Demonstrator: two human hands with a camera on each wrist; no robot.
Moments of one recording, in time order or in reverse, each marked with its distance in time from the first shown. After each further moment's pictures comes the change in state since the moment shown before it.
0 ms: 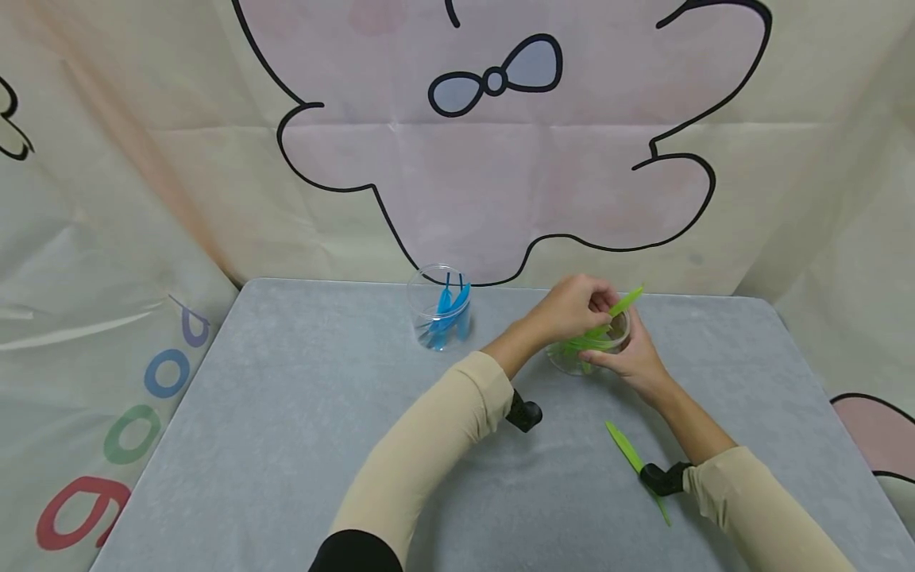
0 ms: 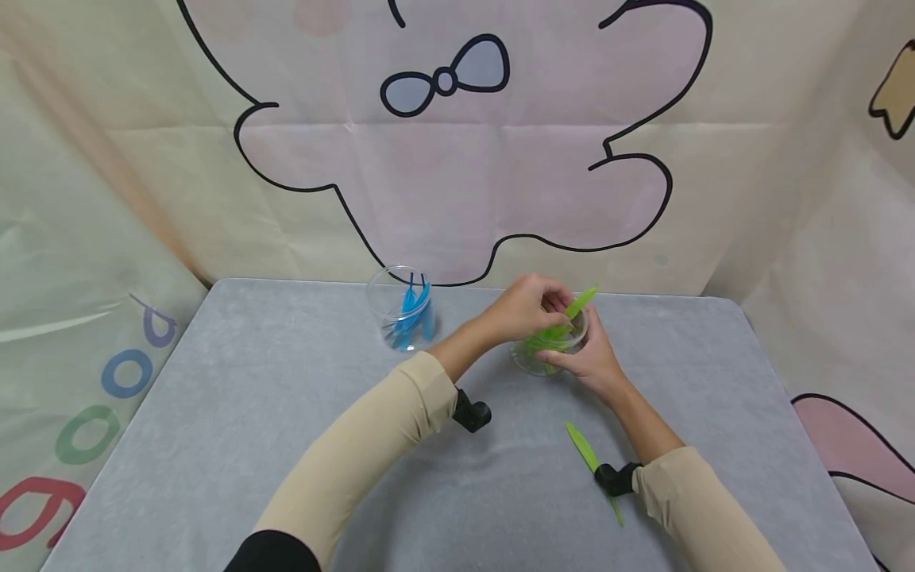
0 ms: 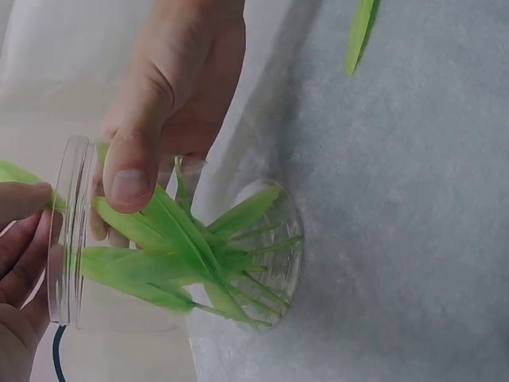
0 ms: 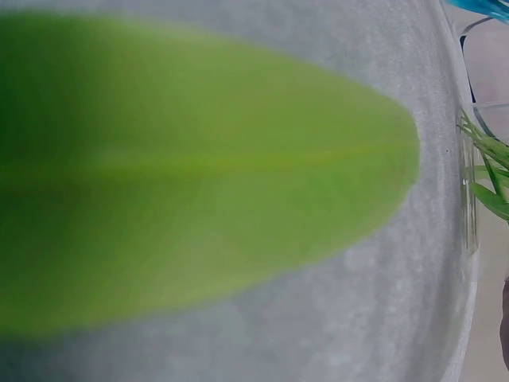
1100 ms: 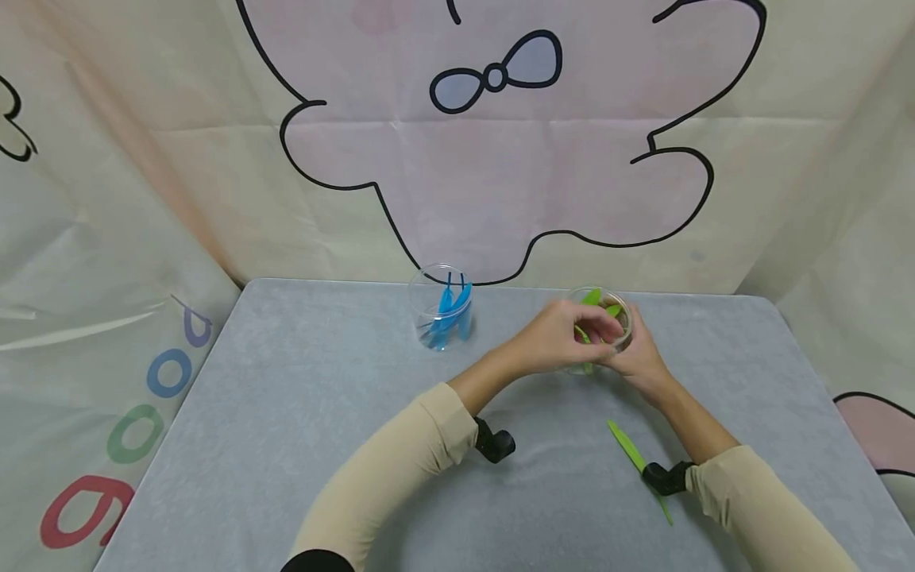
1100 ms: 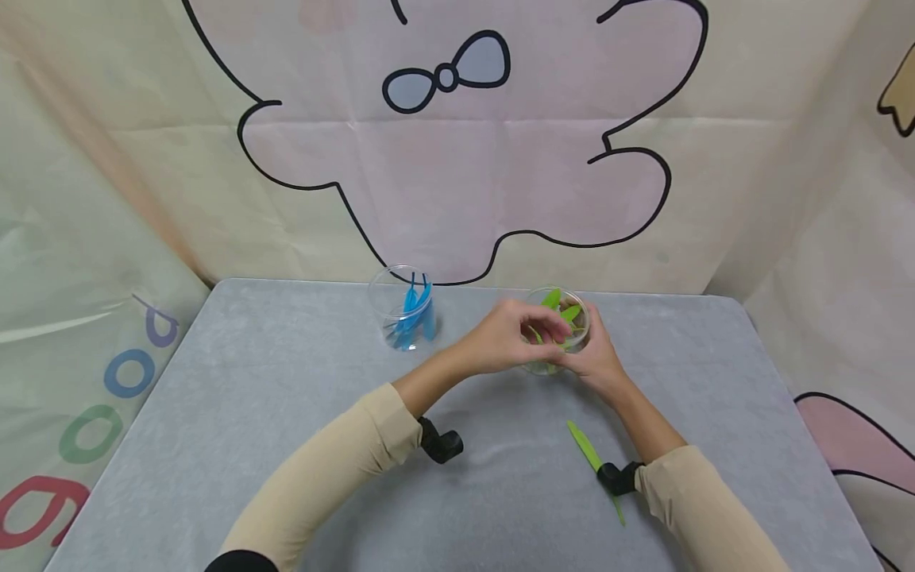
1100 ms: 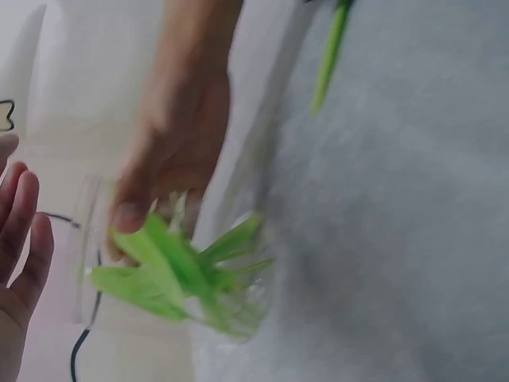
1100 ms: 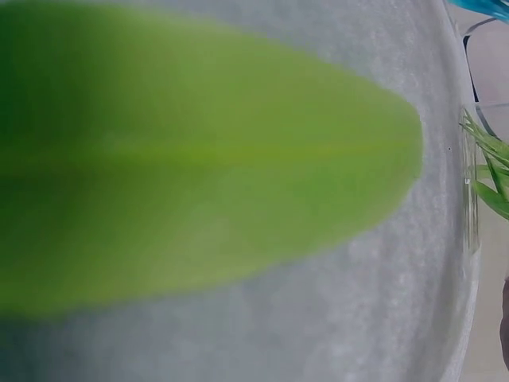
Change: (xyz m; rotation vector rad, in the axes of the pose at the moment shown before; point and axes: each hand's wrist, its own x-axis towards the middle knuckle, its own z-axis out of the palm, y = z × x) left_hand -0.058 0.006 0.003 -0.231 -0.039 0.210; right_hand -0.010 0.000 0.005 -0.044 0.041 -0.033
